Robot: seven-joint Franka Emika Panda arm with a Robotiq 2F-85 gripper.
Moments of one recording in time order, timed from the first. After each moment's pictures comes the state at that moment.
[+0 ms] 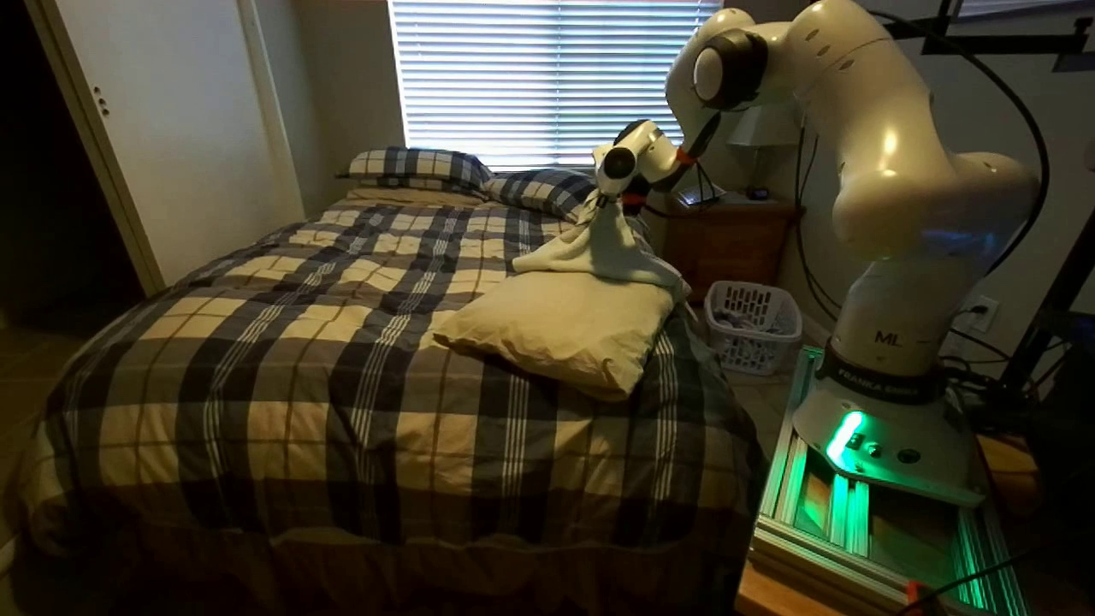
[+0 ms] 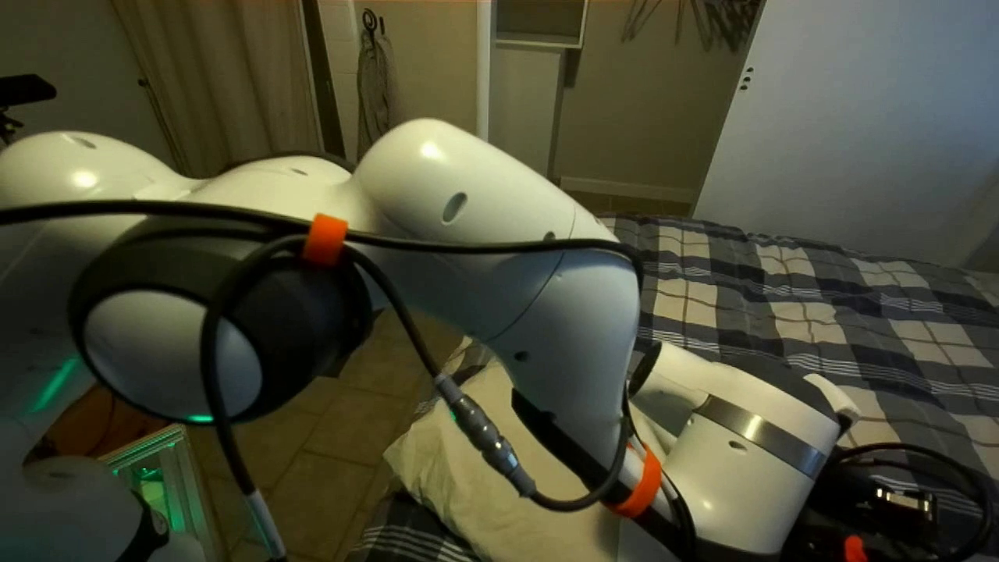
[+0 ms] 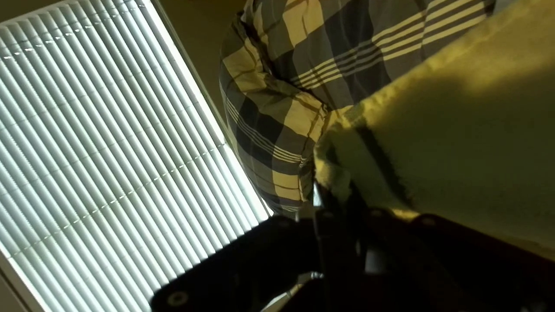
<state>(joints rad) -0.57 0.84 -0.16 -1.33 -2.06 2.79 1.21</state>
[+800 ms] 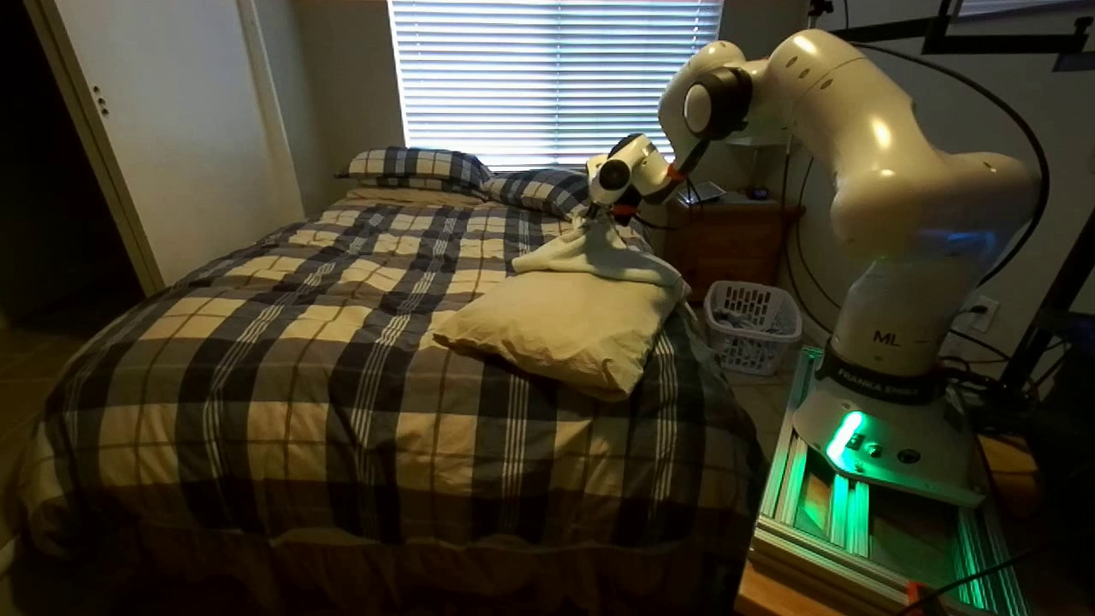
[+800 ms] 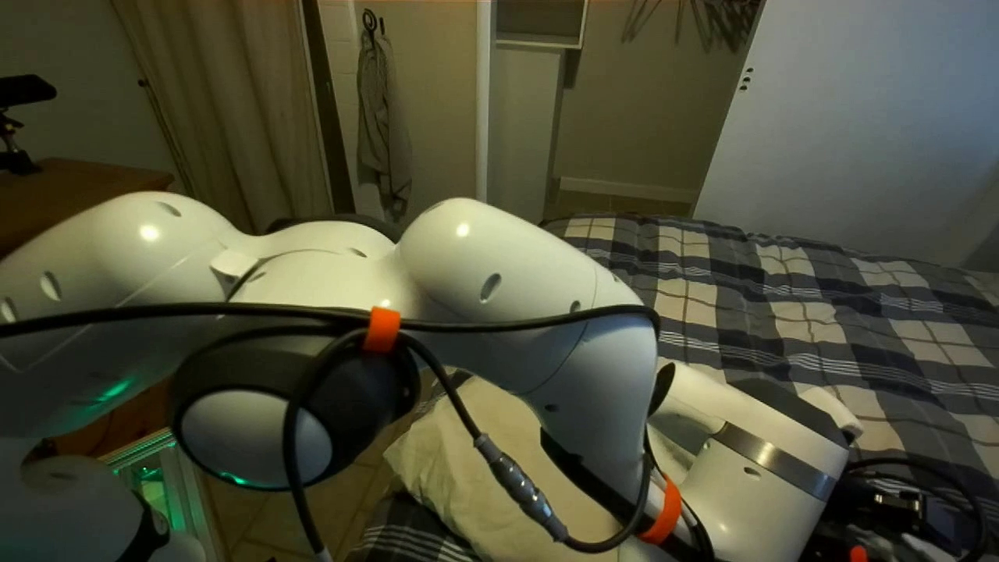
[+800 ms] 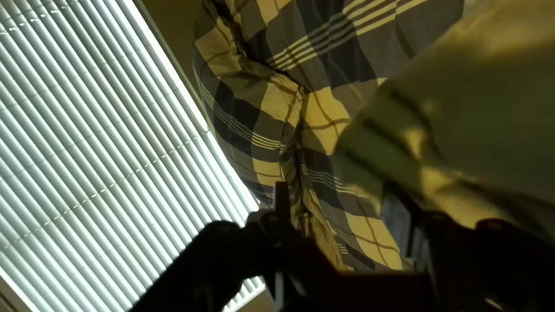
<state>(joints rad) -0.60 1.00 -0.13 -1.14 -2.05 2.85 1.21</state>
